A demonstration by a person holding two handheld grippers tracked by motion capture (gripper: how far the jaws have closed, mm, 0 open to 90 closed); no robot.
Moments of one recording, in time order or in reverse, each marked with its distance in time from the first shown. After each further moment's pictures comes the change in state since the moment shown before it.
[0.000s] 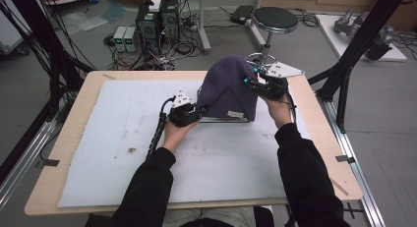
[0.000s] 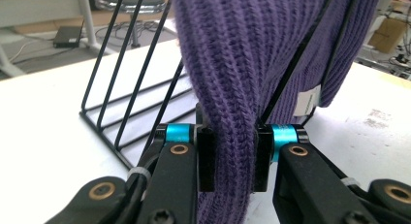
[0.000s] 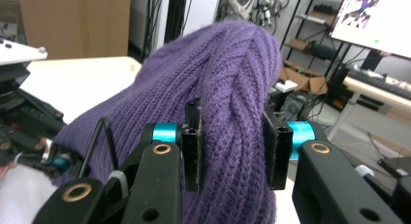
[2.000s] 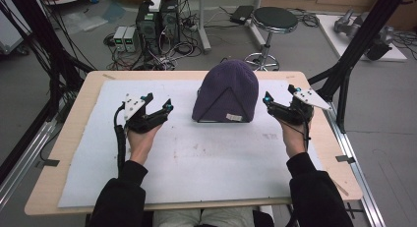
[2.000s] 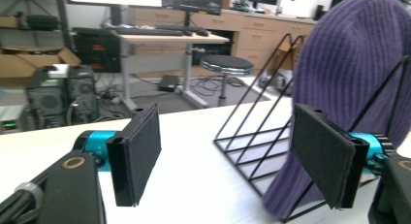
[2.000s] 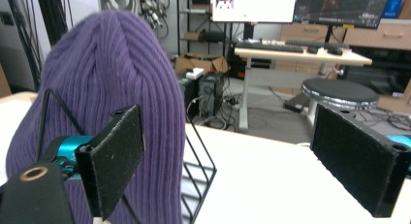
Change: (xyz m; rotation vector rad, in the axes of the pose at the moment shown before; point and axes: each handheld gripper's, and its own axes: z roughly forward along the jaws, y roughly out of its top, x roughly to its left) left arm 0.010 0.013 -0.131 -0.256 0.372 -0.036; right arm 0.041 -0.029 -0.083 -0.018 -0.460 0.260
